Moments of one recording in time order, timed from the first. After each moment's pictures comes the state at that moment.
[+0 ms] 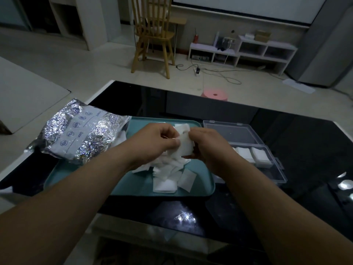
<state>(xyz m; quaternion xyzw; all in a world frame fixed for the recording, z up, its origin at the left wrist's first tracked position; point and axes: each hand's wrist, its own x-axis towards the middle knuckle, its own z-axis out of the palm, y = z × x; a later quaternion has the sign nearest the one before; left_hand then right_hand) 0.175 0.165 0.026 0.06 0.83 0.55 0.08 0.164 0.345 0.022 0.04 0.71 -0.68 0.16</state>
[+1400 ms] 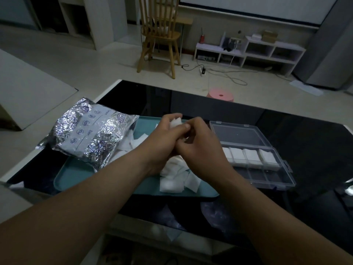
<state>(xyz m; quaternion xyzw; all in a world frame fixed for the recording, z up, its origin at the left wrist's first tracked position) 0.176 0.184 0.022 -0.03 0.61 0.79 0.10 0.191 0.314 0.022 -0.12 0.88 -0.45 -0.08</state>
